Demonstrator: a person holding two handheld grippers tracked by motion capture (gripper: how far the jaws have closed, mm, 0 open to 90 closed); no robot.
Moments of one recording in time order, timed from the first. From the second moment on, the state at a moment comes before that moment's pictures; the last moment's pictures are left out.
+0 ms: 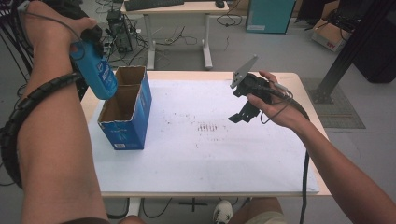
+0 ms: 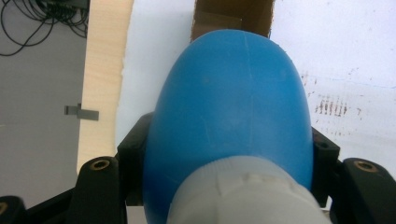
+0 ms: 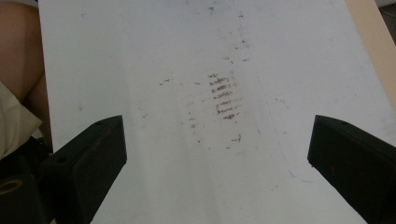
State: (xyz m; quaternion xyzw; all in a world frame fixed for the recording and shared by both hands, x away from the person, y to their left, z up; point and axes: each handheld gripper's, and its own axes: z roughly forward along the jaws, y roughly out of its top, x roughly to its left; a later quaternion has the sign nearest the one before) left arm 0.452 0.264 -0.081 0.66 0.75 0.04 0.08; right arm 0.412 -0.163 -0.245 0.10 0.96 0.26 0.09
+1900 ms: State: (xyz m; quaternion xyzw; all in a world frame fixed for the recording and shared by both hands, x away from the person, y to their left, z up) left arm 0.469 0.240 -0.209 0.69 0.72 0.02 0.06; right arm 0.412 -0.164 -0.264 0.12 0.96 0.25 0.08
